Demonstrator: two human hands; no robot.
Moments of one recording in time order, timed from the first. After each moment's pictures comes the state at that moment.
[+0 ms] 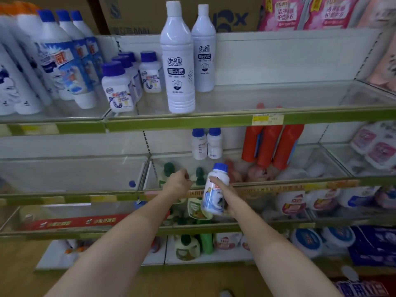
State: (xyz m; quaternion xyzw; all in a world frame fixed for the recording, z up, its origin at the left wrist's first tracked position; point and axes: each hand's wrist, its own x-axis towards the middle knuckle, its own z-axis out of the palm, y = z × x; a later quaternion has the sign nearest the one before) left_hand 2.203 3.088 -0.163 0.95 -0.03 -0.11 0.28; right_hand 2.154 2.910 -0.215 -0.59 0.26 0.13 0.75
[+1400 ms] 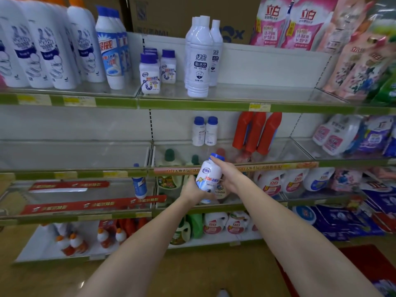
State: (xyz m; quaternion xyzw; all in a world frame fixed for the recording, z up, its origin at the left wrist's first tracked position) left_hand 2.039 3.136 -0.181 0.82 -0.04 -0.19 0.55; right_hand 2.043 2.989 -0.132 -0.65 0.22 0.05 0.73
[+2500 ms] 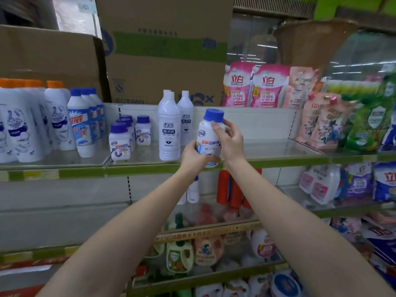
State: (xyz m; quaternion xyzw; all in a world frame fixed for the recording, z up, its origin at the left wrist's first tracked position) left_hand 2.154 3.017 0.058 0.71 -0.18 0.03 0.68; right_hand 2.121 2.910 0.097 -0.59 -0.01 -0.33 0.74
